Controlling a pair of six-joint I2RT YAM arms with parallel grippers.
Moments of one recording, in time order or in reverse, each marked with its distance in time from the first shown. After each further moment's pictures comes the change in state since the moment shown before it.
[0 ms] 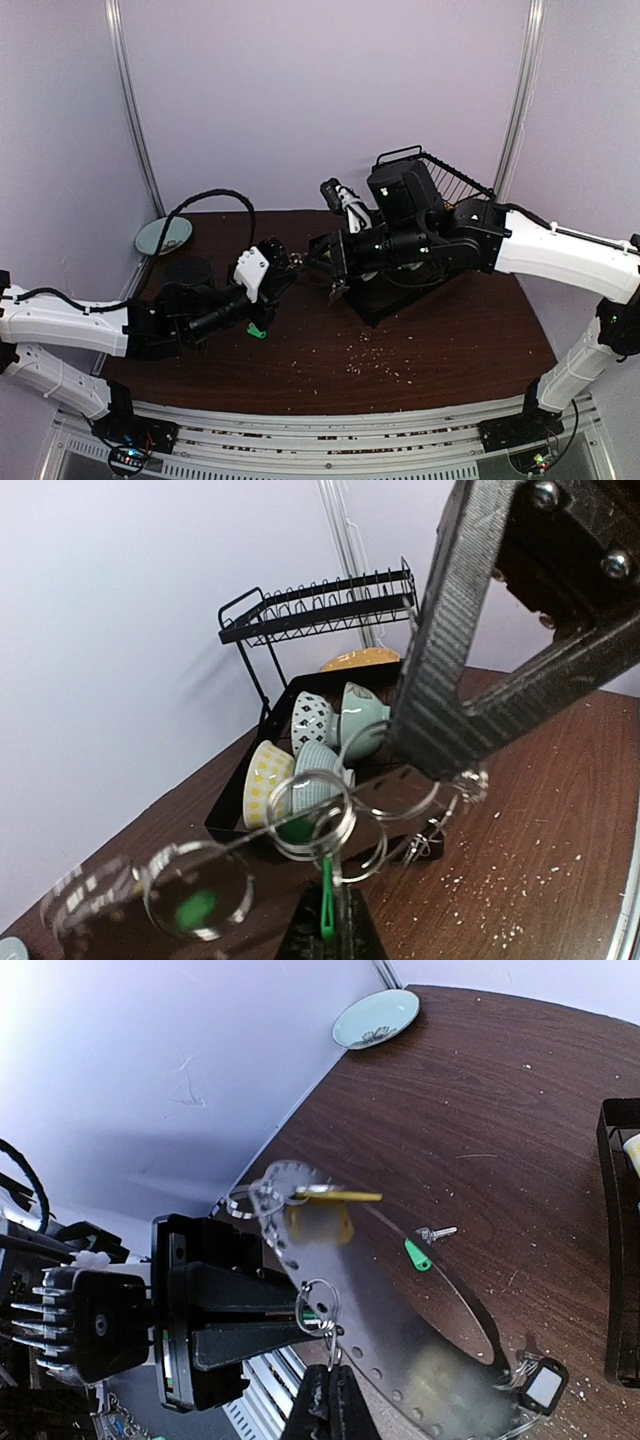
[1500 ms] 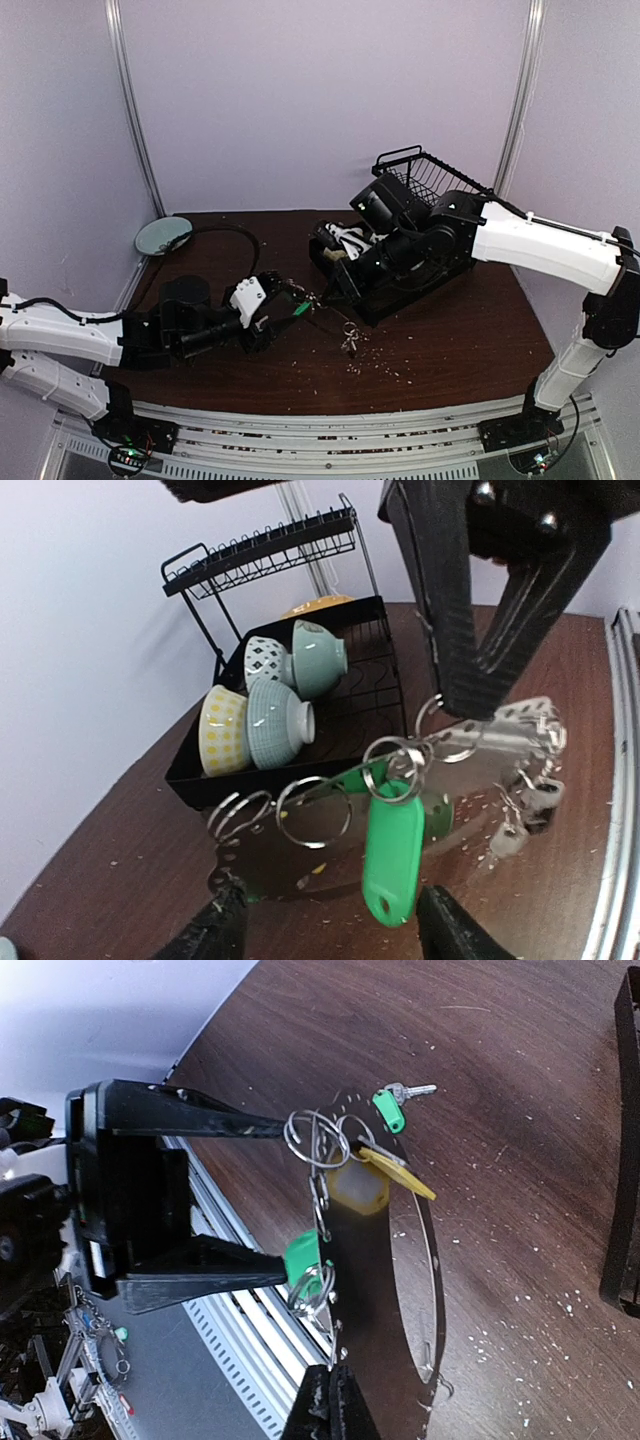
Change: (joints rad) left arm 0.003 -0.046 -0.115 -0.057 0.094 0.056; right arm -0.067 0.105 0.085 -0.337 -0.201 -0.146
